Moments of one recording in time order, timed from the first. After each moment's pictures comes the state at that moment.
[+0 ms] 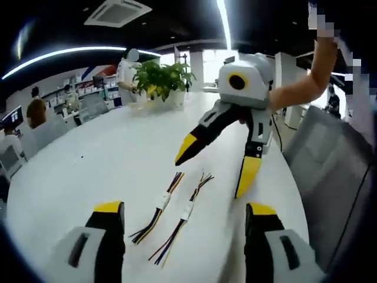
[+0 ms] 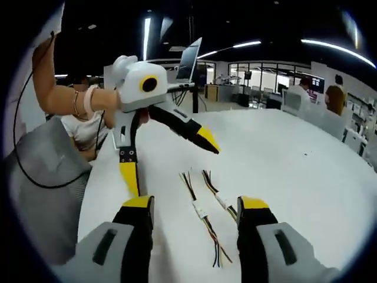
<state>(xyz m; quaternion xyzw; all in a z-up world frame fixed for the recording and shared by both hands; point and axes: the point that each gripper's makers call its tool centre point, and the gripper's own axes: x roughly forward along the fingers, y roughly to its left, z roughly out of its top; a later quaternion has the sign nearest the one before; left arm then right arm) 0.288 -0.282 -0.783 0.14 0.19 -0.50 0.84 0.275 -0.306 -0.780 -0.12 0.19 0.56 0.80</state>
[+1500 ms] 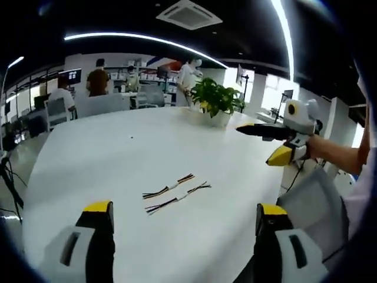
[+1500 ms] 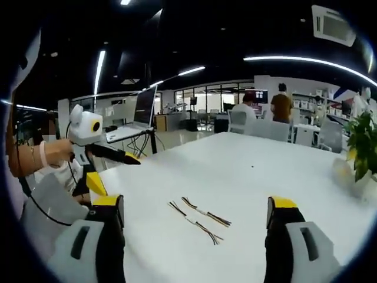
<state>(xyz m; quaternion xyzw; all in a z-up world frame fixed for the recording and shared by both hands) 0.209 -0.218 -0.726 0.00 0.24 -0.31 0.92 0.234 -0.378 -0.697 -0.03 0.15 0.38 0.91</state>
